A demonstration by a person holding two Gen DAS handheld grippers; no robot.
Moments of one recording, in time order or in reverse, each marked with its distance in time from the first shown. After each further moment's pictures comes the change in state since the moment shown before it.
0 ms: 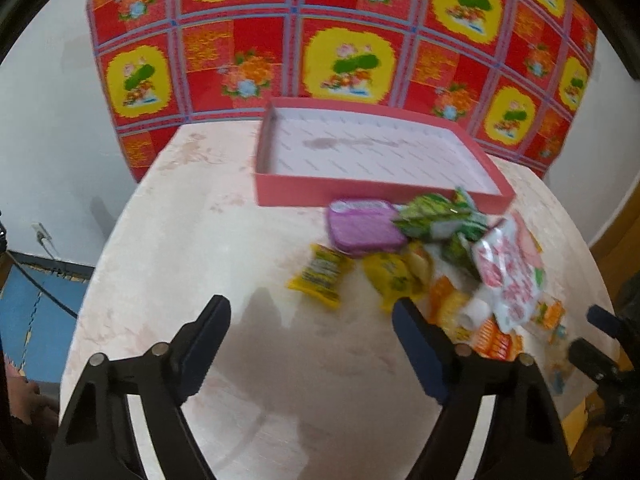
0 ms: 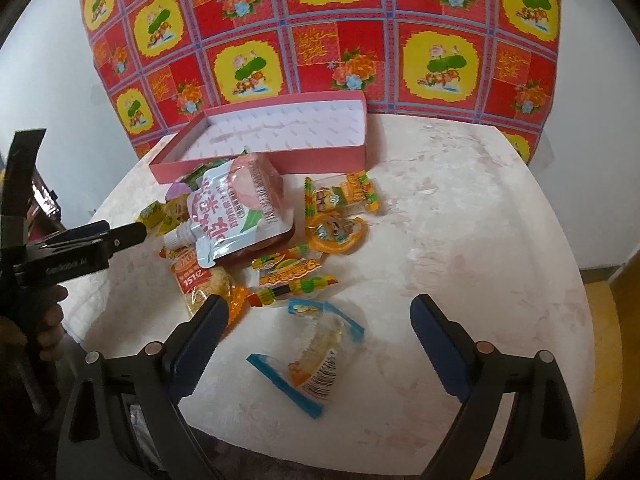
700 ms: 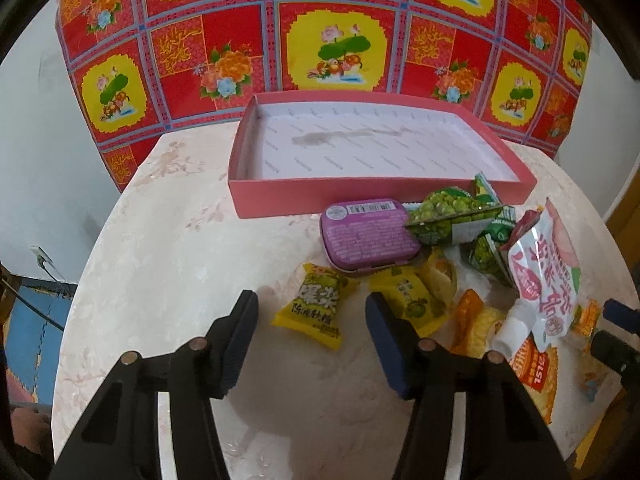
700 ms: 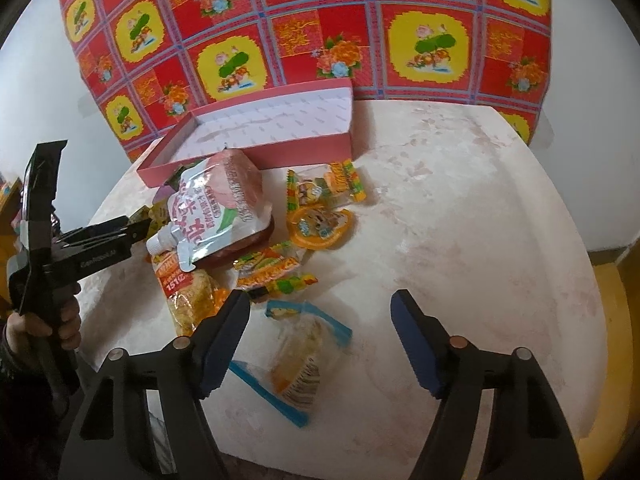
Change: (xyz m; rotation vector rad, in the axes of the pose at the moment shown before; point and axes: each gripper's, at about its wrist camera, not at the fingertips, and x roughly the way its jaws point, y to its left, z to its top) left arm 0.034 -0.015 0.004 0.082 -0.006 0.028; right arm 0.017 -0.007 0.001 0.022 0.028 0.016
